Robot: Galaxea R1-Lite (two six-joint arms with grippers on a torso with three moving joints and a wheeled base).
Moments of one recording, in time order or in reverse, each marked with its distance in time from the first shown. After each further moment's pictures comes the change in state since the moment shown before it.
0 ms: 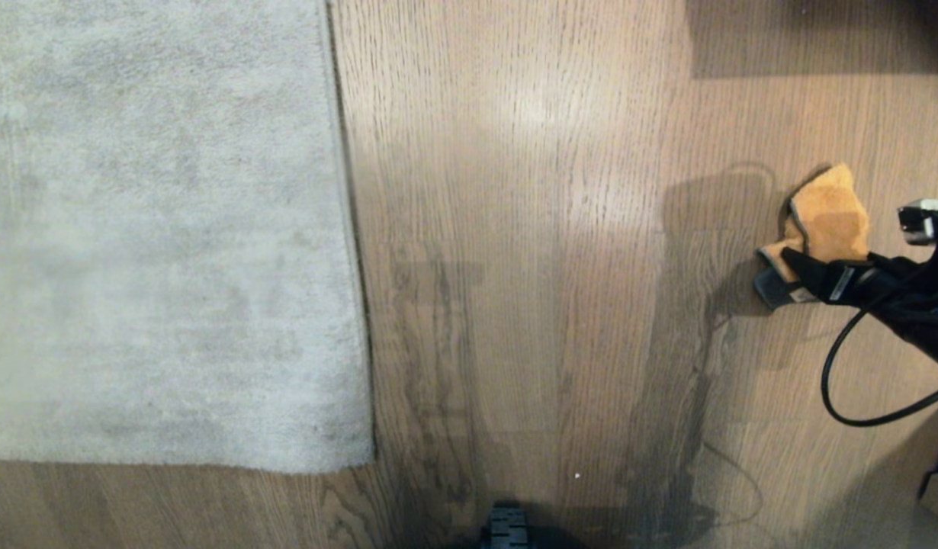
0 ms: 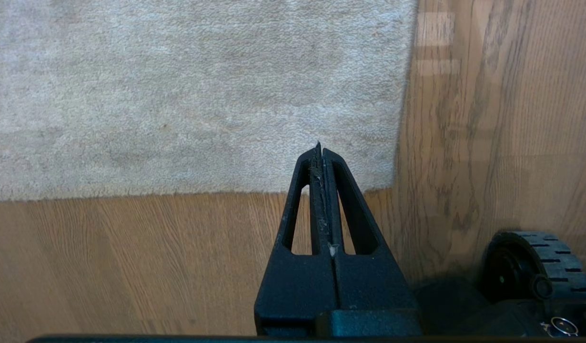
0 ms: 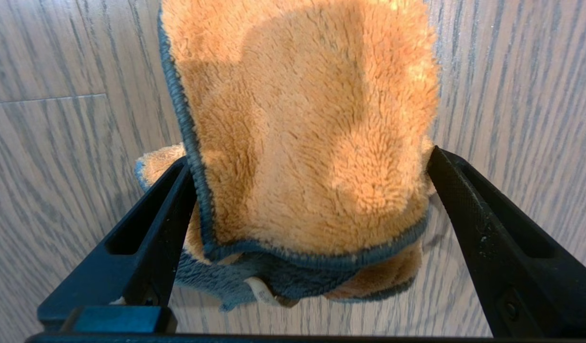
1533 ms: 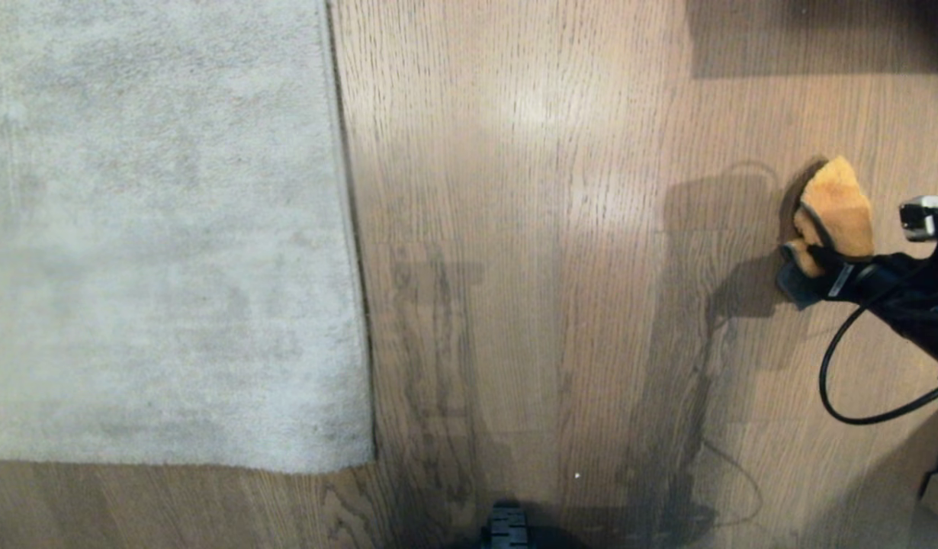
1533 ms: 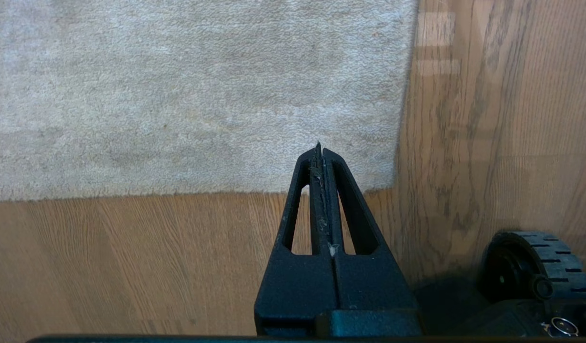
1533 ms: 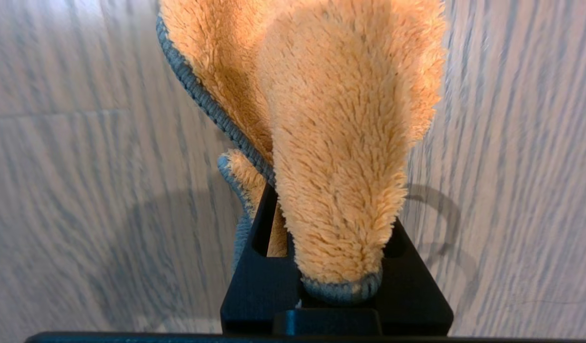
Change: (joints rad) left arm 0.000 0.000 0.000 0.000 0.000 0.000; right arm 0.000 0.004 0.000 -0.043 0.030 0.001
